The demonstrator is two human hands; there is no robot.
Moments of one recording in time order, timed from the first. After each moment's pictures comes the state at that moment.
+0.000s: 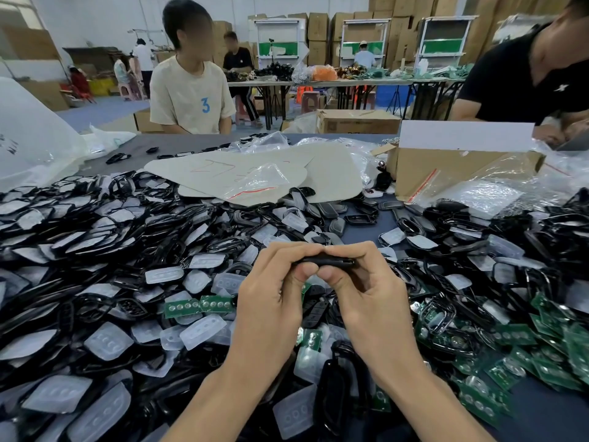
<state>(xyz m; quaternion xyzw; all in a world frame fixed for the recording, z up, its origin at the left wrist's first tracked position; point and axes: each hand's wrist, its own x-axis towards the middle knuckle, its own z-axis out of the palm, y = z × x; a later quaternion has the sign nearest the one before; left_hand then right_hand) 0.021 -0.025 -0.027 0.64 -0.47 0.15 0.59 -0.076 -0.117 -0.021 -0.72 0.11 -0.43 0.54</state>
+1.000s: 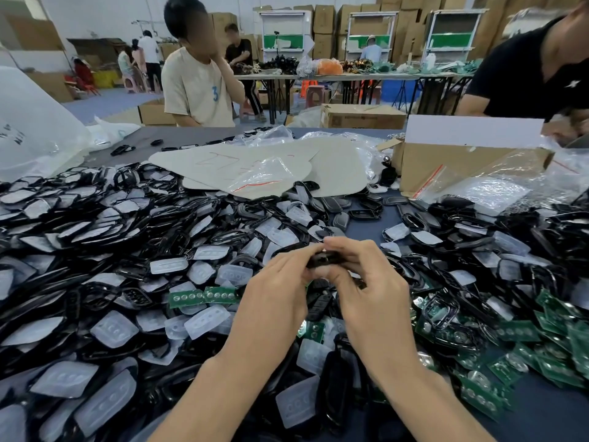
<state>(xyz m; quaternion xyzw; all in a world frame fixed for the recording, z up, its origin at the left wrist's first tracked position) 0.026 -0.019 -0.033 0.72 -0.53 0.16 0.43 -0.072 -0.117 -0.030 -0.78 0.12 -0.47 0.40</state>
